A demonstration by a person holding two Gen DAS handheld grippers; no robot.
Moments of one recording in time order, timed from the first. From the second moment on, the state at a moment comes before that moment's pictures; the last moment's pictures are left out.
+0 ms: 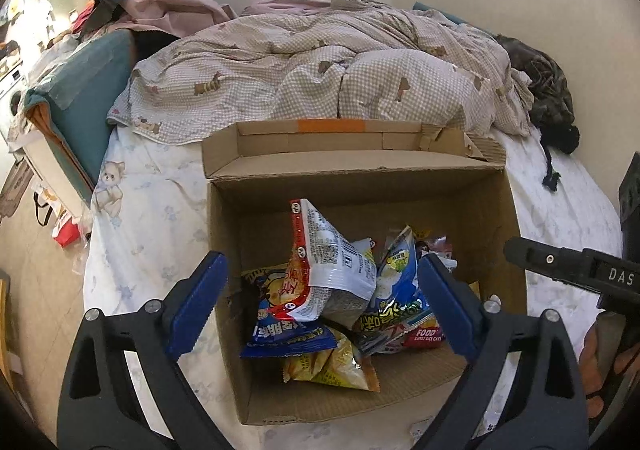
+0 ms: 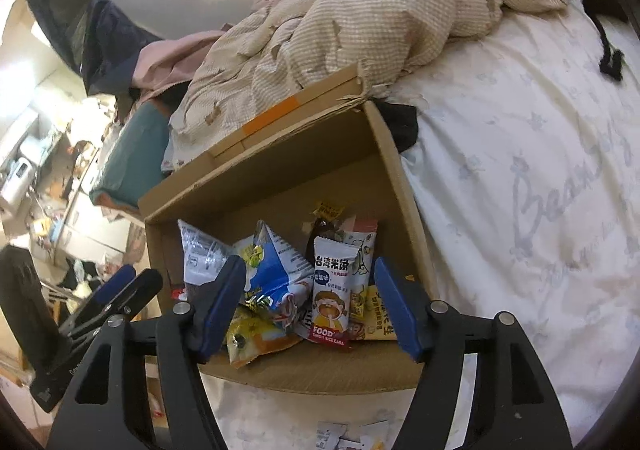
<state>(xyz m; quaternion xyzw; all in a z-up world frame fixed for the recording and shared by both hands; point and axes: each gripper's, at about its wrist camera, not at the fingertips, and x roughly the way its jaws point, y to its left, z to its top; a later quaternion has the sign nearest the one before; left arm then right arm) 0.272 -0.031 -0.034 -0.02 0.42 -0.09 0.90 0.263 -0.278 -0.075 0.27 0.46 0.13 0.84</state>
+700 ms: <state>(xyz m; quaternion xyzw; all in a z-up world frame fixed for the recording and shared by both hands) 0.228 -0.007 -0.021 -0.04 0.42 -0.05 0.90 0.226 -0.287 -0.062 0.28 0.47 0.13 0.83</state>
